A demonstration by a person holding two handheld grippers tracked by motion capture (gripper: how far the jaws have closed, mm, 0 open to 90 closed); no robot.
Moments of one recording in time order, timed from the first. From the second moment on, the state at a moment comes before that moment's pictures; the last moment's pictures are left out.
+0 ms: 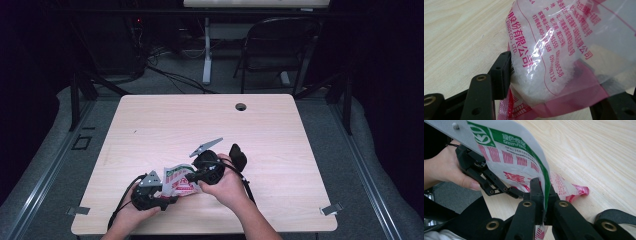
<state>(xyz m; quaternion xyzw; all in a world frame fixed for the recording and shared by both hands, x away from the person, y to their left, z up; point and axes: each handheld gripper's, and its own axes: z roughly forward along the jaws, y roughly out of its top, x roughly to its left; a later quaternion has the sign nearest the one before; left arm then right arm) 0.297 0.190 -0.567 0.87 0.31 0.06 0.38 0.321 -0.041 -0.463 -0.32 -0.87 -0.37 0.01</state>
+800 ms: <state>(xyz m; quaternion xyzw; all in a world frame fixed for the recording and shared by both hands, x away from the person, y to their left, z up) 0.305 0.176 -0.581 0.86 0.33 0.04 0.39 0.316 -0.043 -0.465 -0.32 -0.87 -0.37 0.01</state>
